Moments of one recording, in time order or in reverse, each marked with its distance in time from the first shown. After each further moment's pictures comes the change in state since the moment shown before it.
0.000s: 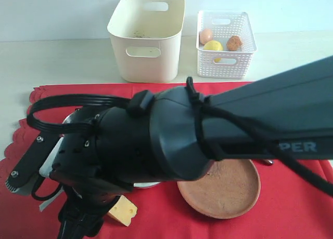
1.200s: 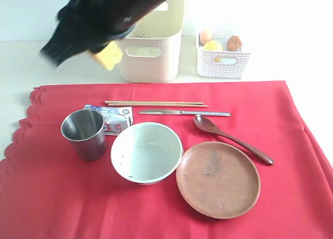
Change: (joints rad) left arm 0.000 0.000 0.000 0.000 0.000 0.000; right arm -0.280 -0.302 -0.202 -0.051 -0.046 -0.099
